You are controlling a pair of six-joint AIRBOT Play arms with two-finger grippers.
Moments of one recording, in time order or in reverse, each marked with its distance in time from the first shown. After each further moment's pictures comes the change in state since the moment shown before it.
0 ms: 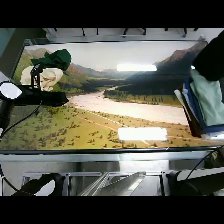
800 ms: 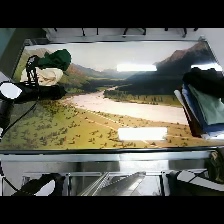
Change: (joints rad) left arm 0.000 0.000 0.000 0.000 0.173 0.059; right arm -0.081 0.372 -0.445 -0.917 0.456 0.628
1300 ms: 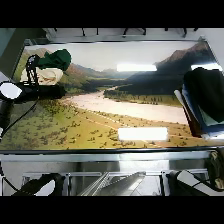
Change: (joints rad) left arm 0.000 0.000 0.000 0.000 0.005 0.016; right arm -0.003 0.115 -0.287 -0.212 0.027 0.123
